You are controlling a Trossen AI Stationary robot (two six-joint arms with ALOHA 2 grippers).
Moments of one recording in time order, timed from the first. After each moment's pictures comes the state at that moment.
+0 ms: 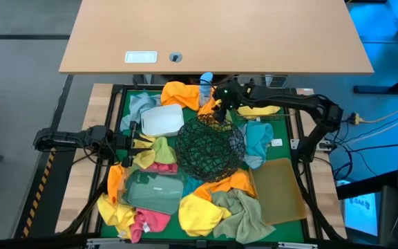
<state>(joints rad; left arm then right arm) -0.05 0.00 0.01 0.02 -0.02 0.19 -0.42 1.69 1.28 -0.45 0.01 -0.02</state>
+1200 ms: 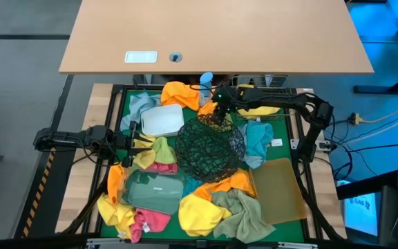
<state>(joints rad) -0.05 0.00 0.01 0.02 -0.02 0.19 -0.42 1.80 1.28 -0.51 0.09 0.08</state>
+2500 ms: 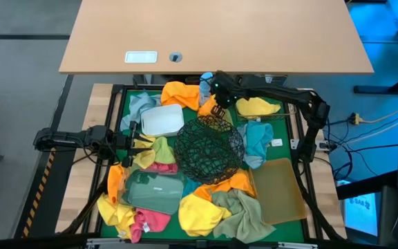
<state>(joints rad) -0.05 0.00 0.01 0.02 -0.02 0.19 -0.42 1.83 1.66 -0.95 0.09 0.04</state>
